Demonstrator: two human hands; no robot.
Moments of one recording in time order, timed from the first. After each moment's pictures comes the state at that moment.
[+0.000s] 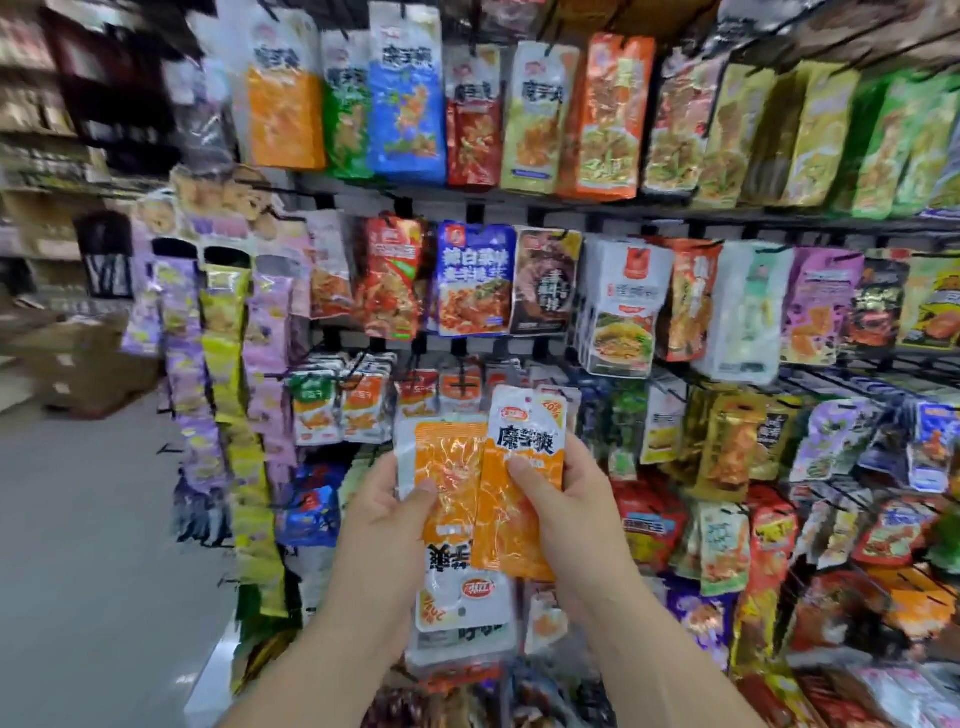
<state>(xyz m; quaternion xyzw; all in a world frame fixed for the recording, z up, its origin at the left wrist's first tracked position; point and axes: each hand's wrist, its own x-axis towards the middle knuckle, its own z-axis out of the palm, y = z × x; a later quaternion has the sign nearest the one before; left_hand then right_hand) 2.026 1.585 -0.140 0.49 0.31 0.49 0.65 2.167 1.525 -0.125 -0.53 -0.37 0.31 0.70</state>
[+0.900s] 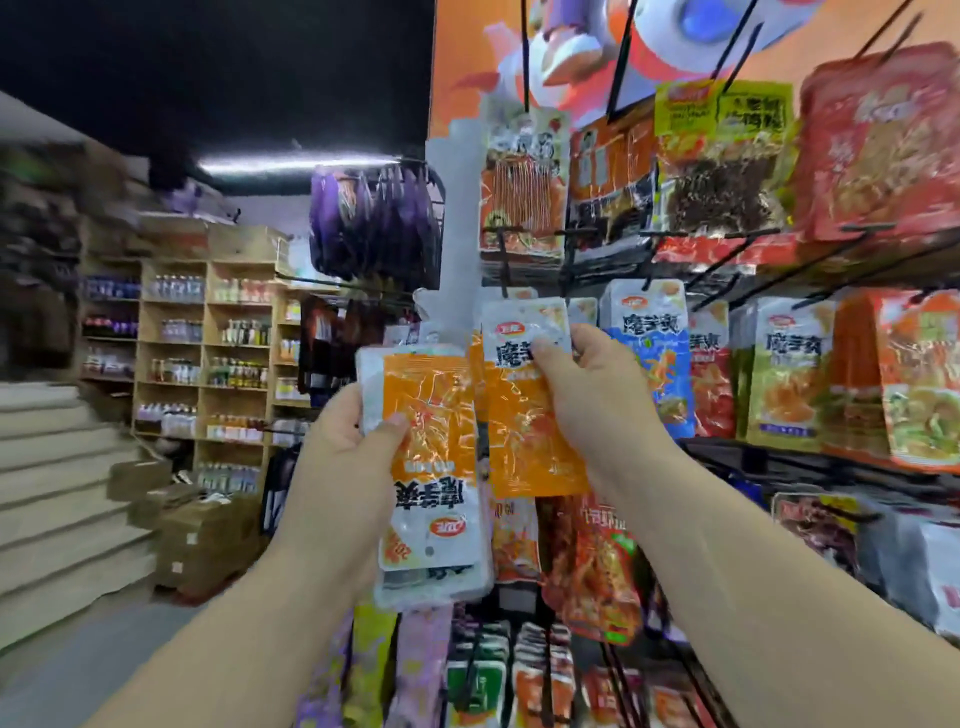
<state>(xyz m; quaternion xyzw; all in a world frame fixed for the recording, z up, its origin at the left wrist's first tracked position) 1.890 1.811 0.073 0.56 0.21 0.67 0.45 2.063 1.788 0.134 -0.45 -0.57 0.10 0.68</state>
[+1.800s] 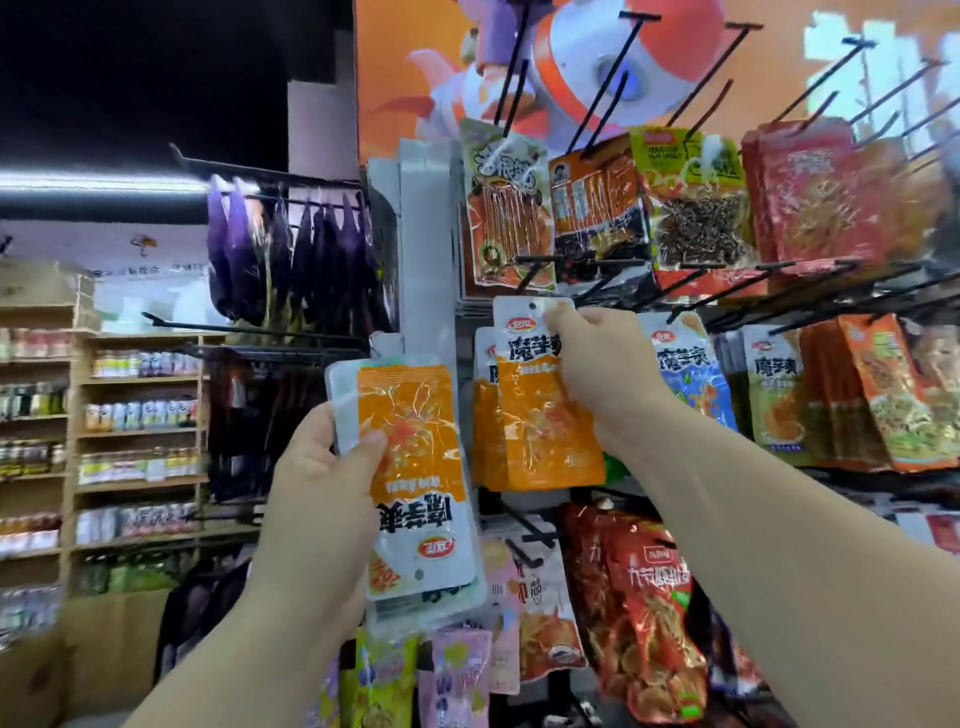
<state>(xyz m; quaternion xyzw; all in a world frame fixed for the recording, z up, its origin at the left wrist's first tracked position) 1.852 1.937 0.115 0.58 0.08 0.60 0.55 2.039 1.867 0.200 -0.52 -0.44 -0.05 0.73</state>
